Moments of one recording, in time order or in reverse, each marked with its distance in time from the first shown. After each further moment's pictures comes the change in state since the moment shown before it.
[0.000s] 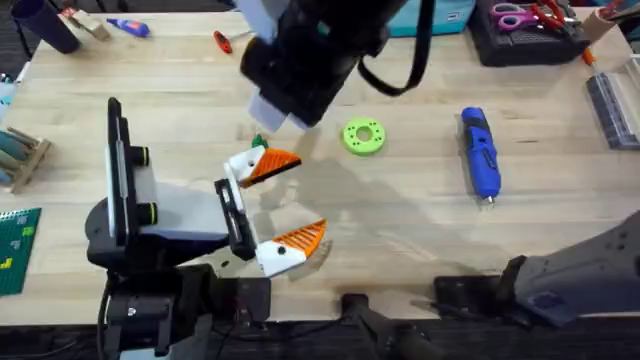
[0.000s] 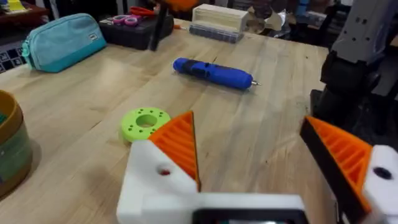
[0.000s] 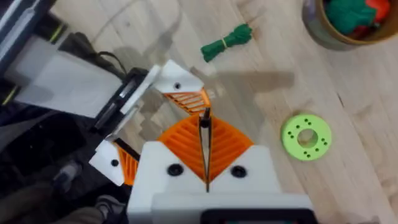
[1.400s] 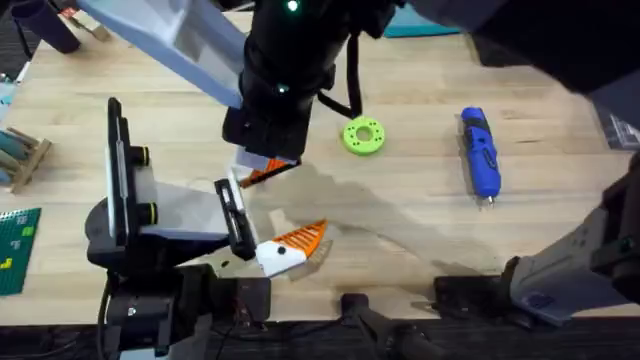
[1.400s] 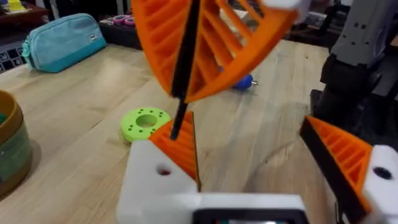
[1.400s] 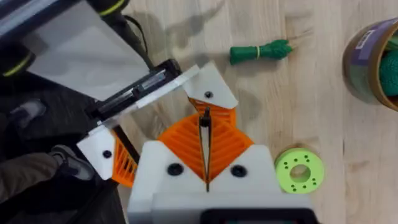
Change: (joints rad) left arm 0.000 0.000 0.000 0.000 0.000 0.000; right arm 0.069 0.099 0.005 -0.005 -0.058 -0.294
